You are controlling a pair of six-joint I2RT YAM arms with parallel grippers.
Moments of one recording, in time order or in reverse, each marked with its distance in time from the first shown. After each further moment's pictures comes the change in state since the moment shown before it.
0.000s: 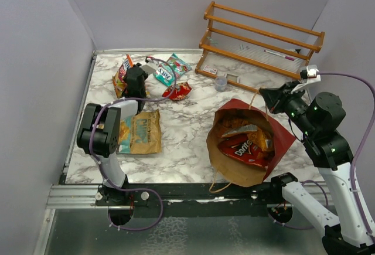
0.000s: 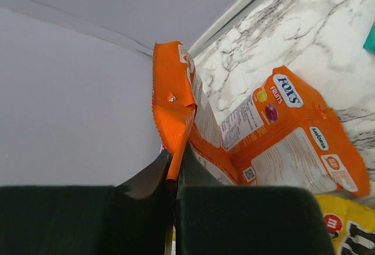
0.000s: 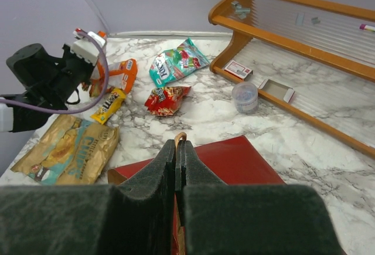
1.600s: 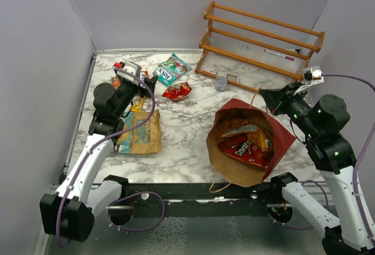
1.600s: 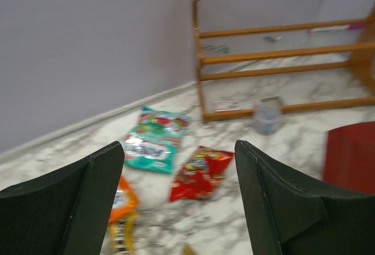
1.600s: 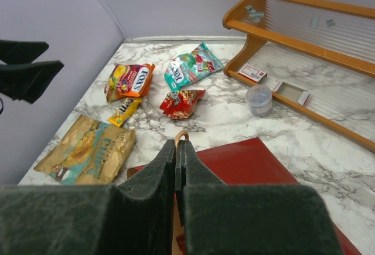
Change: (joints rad) left arm -0.023 -0.840 -0.181 -0.386 0.701 -0.746; right arm 0.000 -0.023 0.013 -0.005 -0.032 0.048
